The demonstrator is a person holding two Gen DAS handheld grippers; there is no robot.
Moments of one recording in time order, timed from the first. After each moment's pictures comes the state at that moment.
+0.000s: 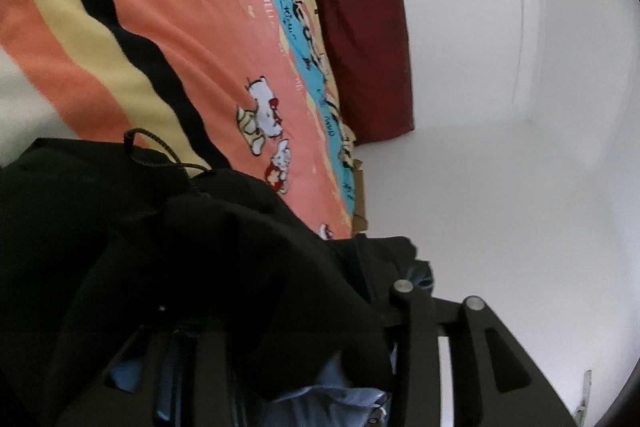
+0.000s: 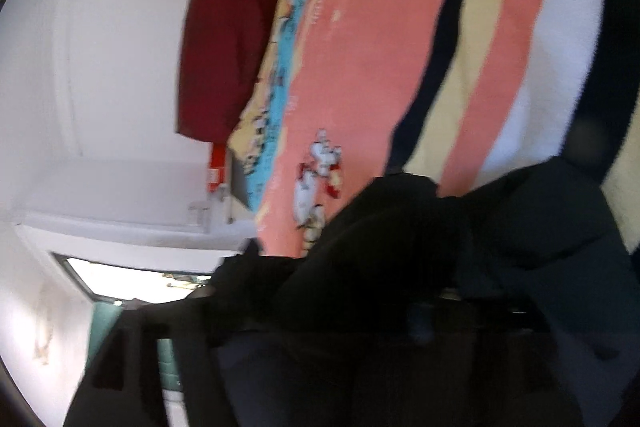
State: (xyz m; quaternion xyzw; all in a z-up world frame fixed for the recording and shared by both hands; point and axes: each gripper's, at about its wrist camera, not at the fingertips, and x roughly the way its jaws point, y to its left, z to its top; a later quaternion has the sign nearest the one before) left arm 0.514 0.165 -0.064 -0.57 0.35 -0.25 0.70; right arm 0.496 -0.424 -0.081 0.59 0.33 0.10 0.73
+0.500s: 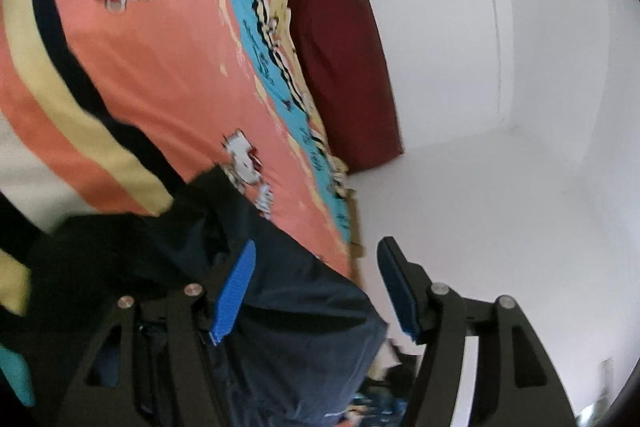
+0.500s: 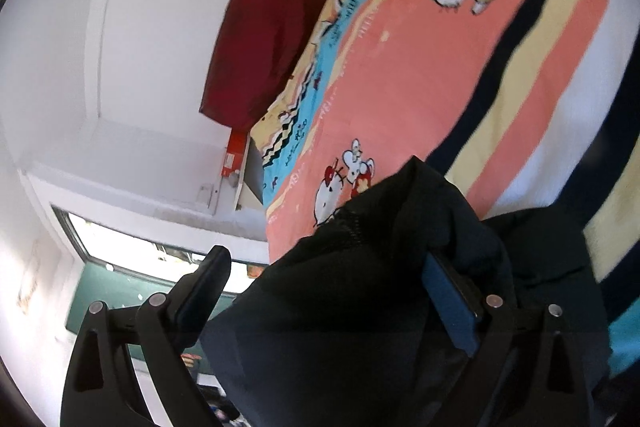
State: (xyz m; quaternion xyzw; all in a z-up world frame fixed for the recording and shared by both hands) left arm 0.487 0.200 0.026 -0.52 0.31 -0.21 0.77; right arm 0.472 -0.425 -0.014 0.50 0.32 0.12 0.79
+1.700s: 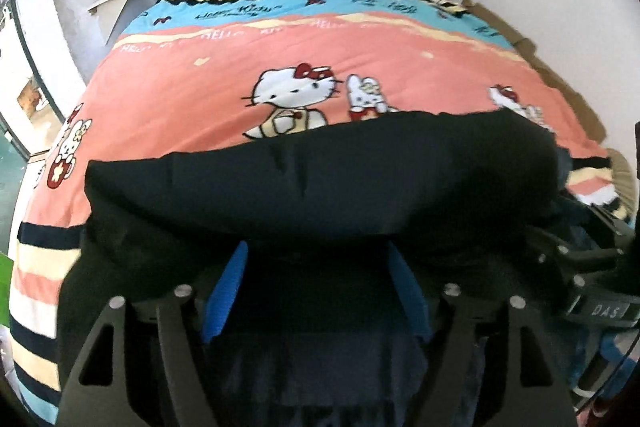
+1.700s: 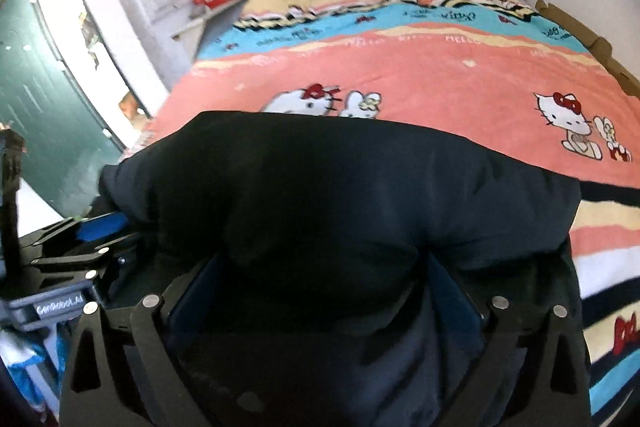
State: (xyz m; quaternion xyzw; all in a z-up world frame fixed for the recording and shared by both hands) left arm 0.577 -0.052 -0.005 0.01 0.48 -0.10 0.87; right arm 0.551 -0.248 -0.019 0.05 0.45 0.08 0.89
